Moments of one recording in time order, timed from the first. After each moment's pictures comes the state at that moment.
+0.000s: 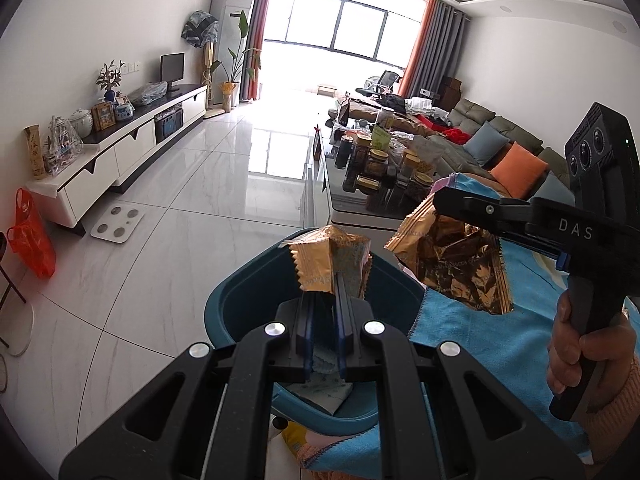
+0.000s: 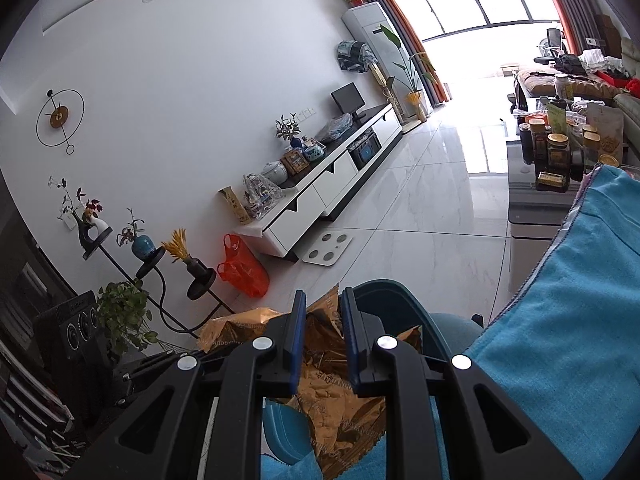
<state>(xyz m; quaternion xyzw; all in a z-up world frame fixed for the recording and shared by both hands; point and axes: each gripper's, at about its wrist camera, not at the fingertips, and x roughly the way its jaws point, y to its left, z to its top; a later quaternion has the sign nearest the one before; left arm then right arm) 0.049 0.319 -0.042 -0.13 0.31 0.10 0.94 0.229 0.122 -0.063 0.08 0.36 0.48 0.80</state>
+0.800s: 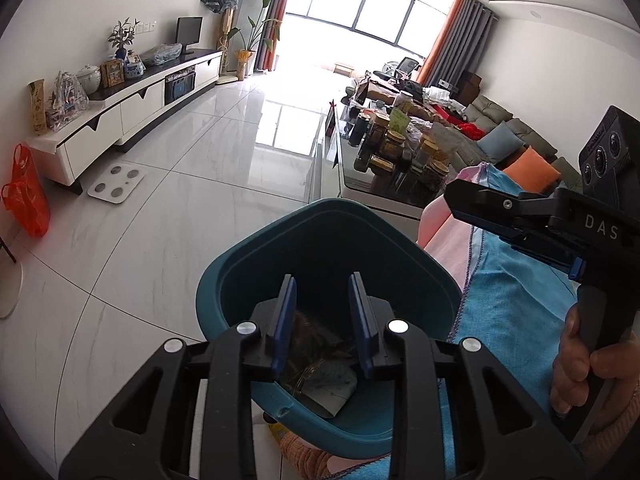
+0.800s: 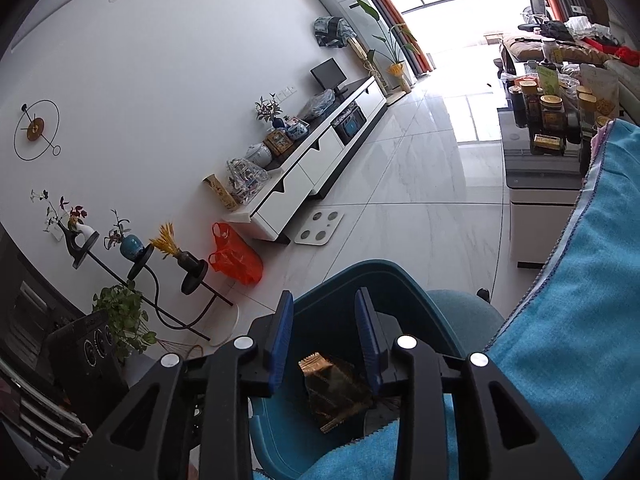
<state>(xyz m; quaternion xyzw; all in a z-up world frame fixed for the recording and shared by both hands) 0.106 0.344 -0.103 -0.19 0.35 0.11 0.91 0.249 0.146 -0.090 0.09 0.42 0.45 0.78</state>
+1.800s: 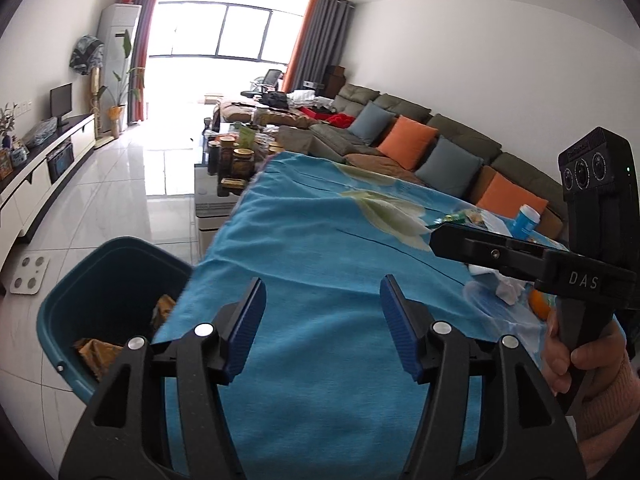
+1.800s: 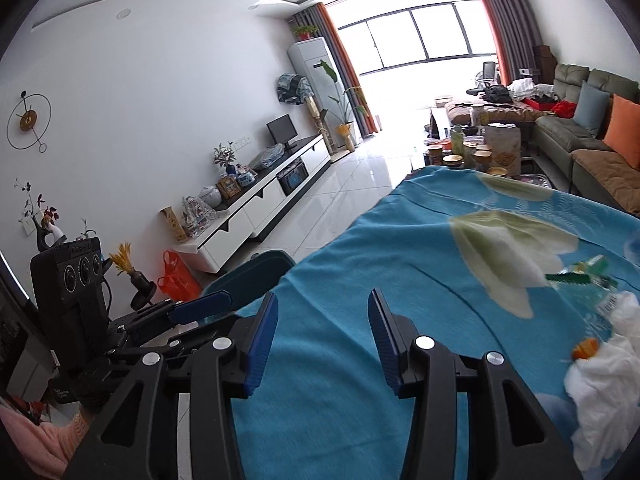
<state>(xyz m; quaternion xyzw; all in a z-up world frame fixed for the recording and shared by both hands) 0.094 0.120 -0.043 -0.08 0.29 -0.12 0.95 0.155 -0.082 -0.047 0.06 0.32 0.35 0.88</state>
